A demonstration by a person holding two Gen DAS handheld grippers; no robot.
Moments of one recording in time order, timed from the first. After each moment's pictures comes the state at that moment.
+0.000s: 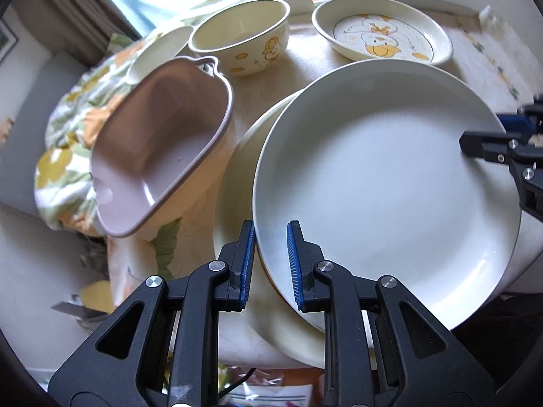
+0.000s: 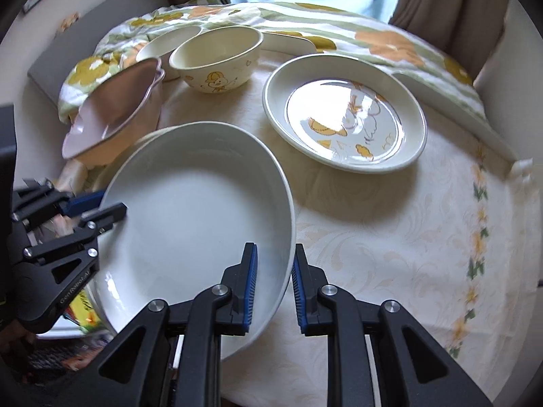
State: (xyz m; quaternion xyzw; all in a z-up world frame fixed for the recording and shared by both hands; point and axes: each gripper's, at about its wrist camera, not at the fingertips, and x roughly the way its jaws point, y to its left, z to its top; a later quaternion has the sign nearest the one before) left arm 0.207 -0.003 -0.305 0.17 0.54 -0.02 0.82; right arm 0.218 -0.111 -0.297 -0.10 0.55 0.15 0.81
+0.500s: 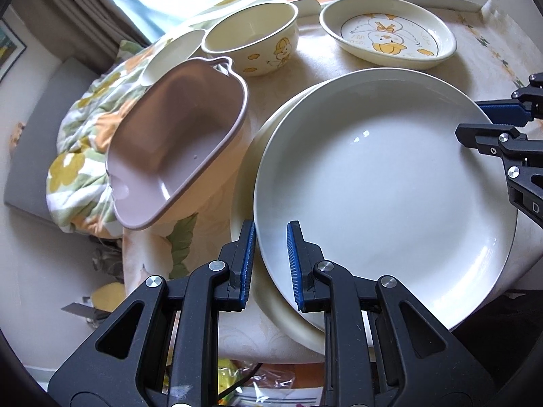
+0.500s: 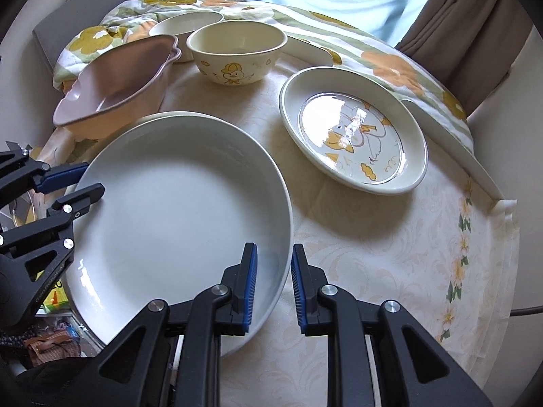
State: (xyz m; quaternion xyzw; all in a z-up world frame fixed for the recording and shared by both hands) left arm 0.202 0.003 -0.304 0.19 0.53 0.00 0.83; right arm 0.215 -0.090 -0.304 -0.17 0.53 0.14 0.82
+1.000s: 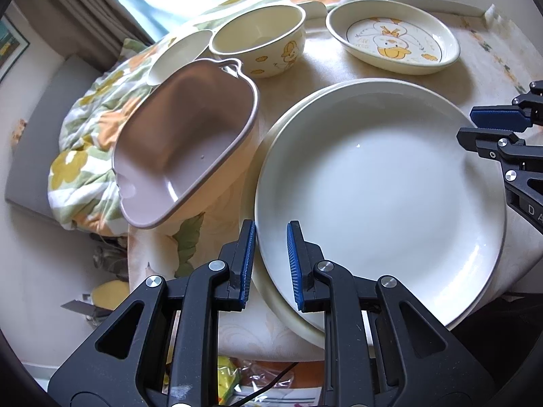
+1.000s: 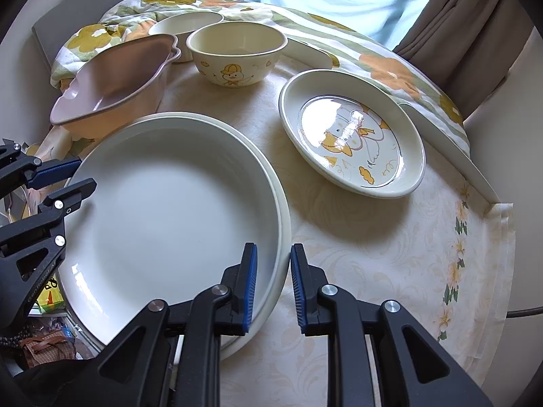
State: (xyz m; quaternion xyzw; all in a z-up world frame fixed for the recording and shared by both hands) left arm 0.204 0.007 -0.296 0.18 0.53 0.00 0.83; right arm 0.215 -0.090 -0.303 -0.17 0.53 0.14 0.82
